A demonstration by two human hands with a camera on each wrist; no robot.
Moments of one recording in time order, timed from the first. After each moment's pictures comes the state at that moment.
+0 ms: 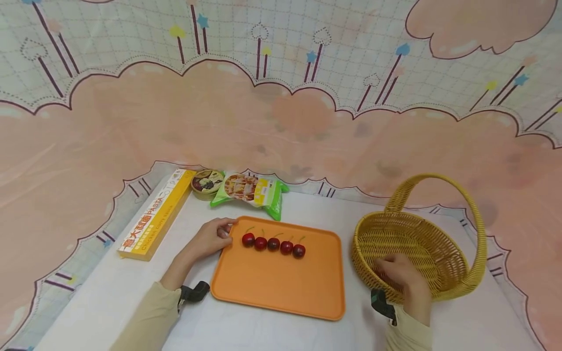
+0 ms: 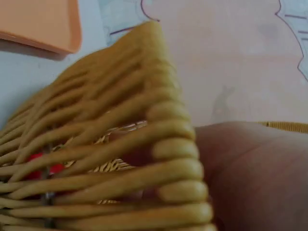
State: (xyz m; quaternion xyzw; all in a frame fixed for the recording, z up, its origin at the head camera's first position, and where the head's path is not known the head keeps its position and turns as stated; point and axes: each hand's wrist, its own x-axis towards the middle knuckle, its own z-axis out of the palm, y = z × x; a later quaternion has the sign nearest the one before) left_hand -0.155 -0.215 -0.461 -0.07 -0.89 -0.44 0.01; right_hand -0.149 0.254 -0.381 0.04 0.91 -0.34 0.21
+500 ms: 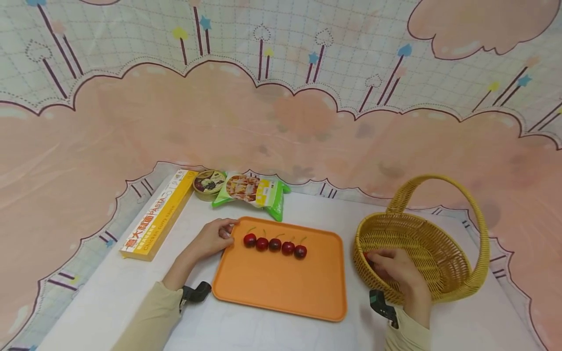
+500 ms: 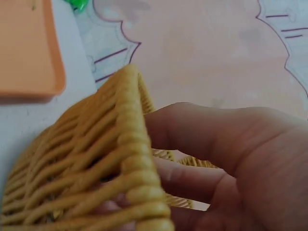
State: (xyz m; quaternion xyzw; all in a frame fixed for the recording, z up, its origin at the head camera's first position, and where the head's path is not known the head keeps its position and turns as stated) left_hand -0.156 -0.215 -0.460 -0.07 -0.89 -0.44 0.00; right_hand -0.149 0.248 -0.380 0.01 0.87 -0.46 0.19
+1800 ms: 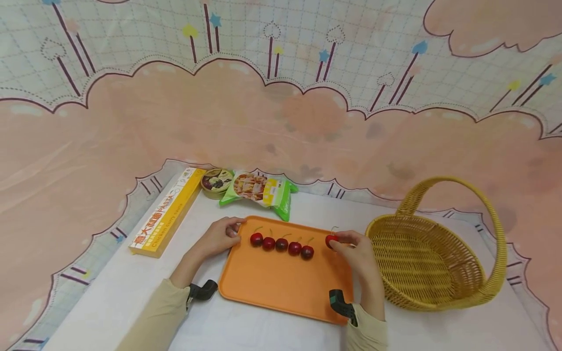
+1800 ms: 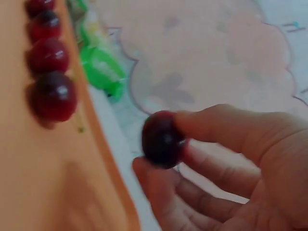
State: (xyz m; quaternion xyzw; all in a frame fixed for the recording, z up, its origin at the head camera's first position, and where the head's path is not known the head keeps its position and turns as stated) left_hand -0.156 -0.215 -0.459 -0.06 -0.90 -0.44 -0.01; right_hand -0.155 0.145 -0.399 -0.01 0.86 -0.51 0.07
